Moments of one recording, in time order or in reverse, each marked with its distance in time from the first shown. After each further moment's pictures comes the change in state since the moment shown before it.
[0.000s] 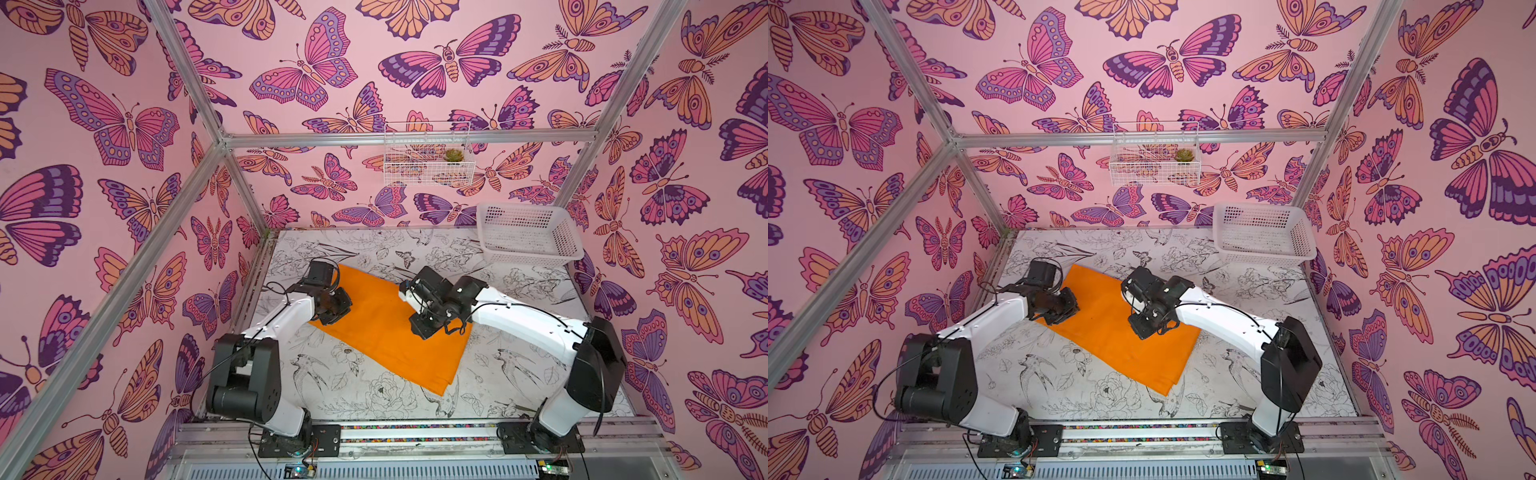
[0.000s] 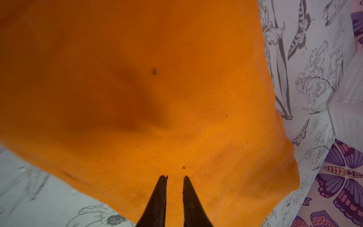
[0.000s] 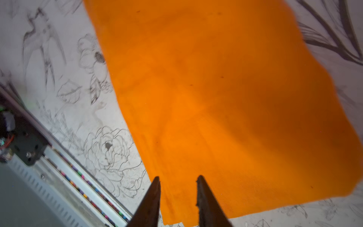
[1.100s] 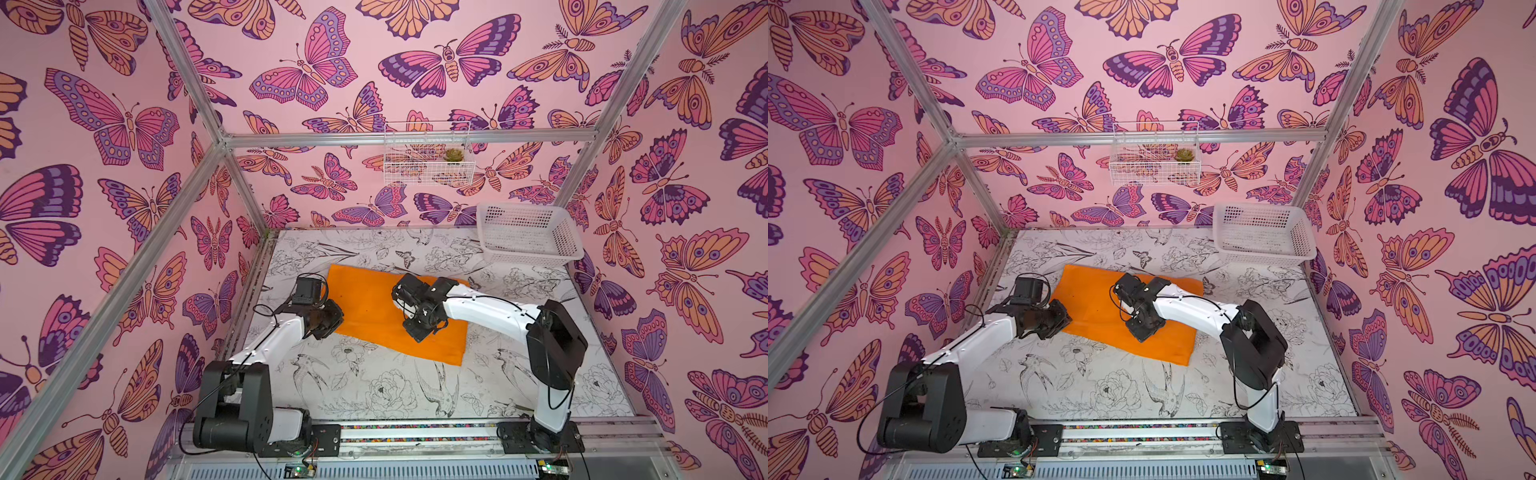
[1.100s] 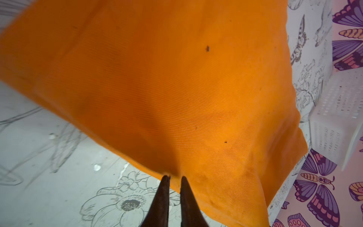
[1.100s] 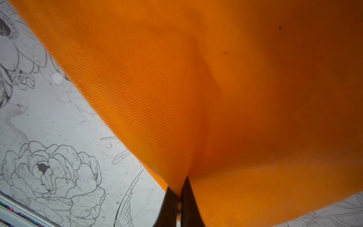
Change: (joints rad) left arm 0.124 -0.216 -0.224 0.057 0.026 -0.055; right arm 0.043 0.204 0.074 -0.038 0.085 -0.079
